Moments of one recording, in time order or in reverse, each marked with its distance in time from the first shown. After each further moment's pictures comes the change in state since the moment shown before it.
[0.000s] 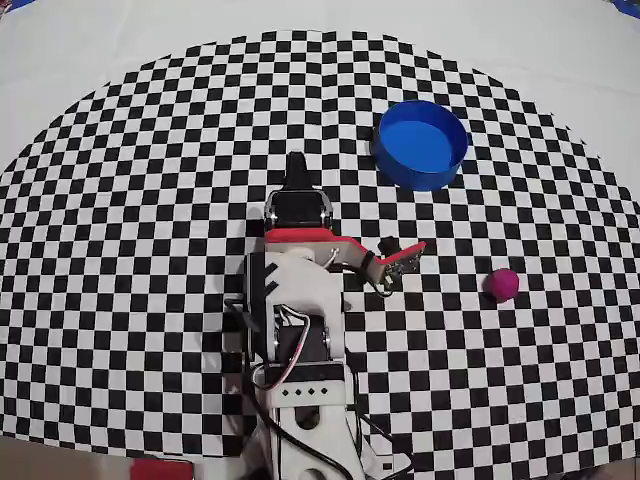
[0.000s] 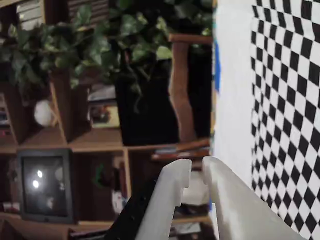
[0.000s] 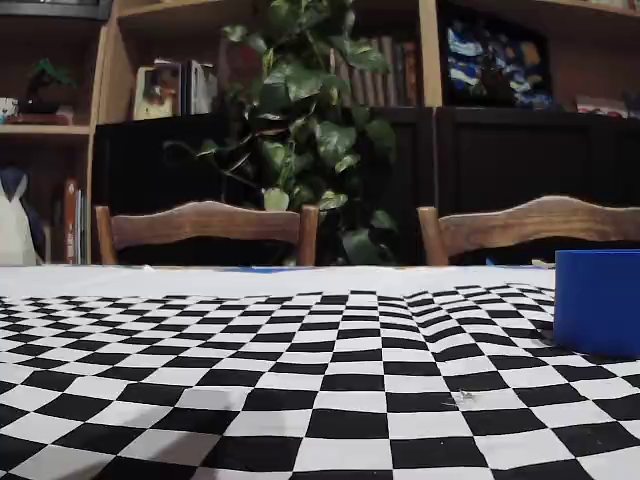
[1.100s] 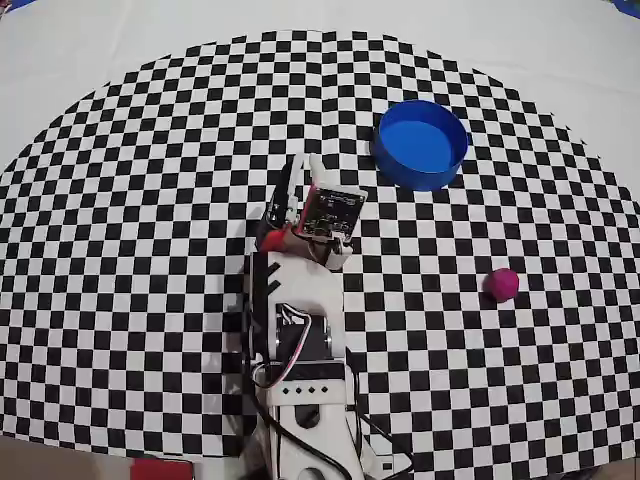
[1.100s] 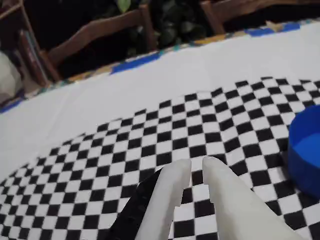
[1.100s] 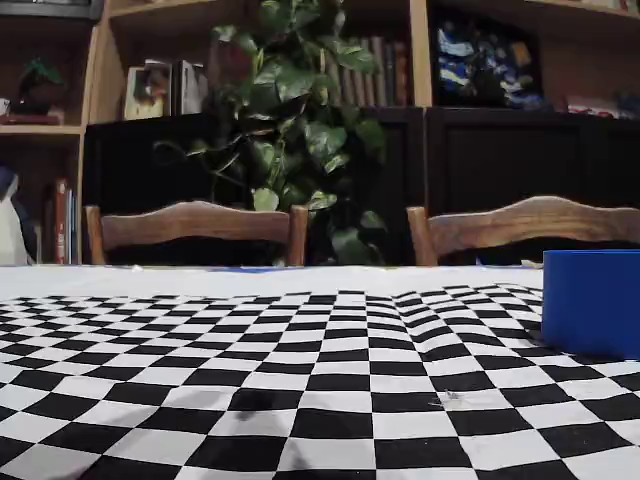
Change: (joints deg) arm 1.0 -1.1 0.0 2.3 -79.2
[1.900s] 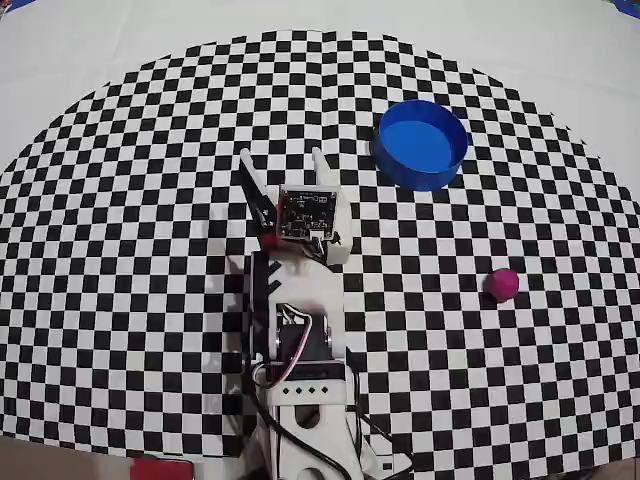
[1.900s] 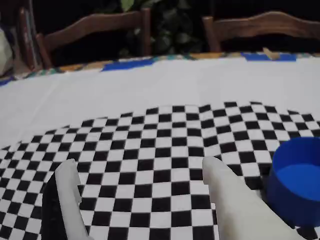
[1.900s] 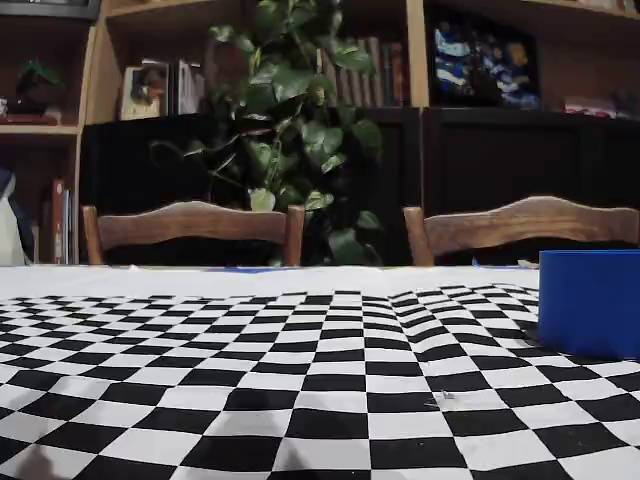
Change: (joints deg) arm 0.4 0.0 0.0 -1.8 -8.1
